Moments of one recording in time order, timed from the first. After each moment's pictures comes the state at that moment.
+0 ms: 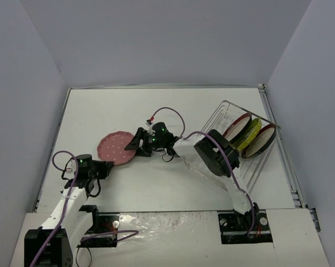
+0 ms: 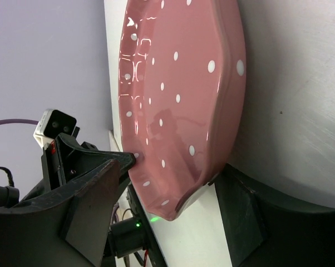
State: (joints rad) left arm 0.03 0.84 0.25 -0.16 0.11 -1.43; right arm 0.78 2.23 1.28 0.50 -0.53 1.14
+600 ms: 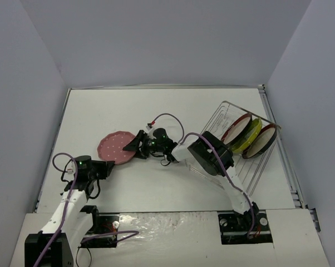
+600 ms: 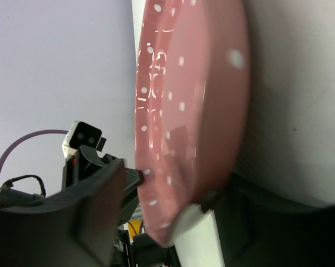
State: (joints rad) left arm 0.03 0.81 0.23 -0.14 0.15 -1.47; right arm 0.80 2.32 1.24 0.79 -0.51 1.35
